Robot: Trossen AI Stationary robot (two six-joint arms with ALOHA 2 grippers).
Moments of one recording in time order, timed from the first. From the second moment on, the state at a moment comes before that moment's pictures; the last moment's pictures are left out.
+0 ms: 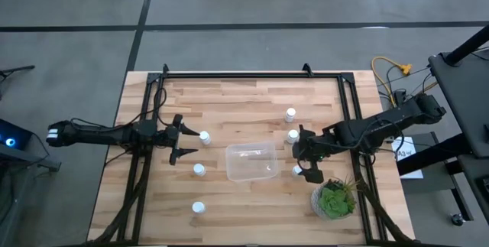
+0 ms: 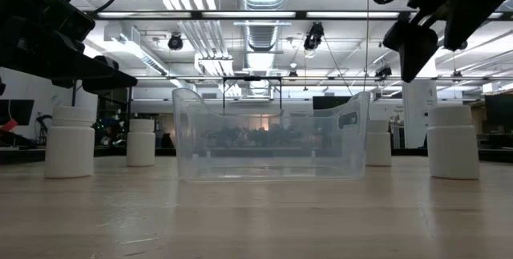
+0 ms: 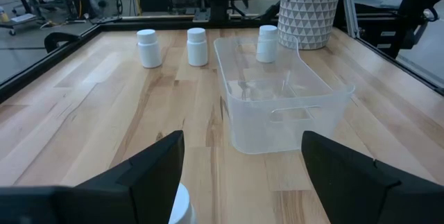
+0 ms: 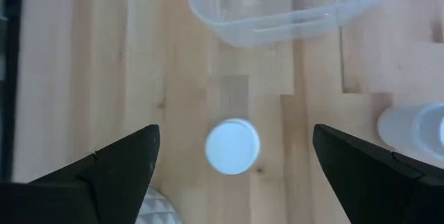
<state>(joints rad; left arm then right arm) 0.00 0.32 0.01 0.04 0.03 0.01 0.28 1.27 0.90 -0.73 -0.05 0.35</state>
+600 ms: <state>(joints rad) 0.00 0.32 0.01 0.04 0.03 0.01 0.30 1.31 0.81 -0.63 -0.07 0.31</state>
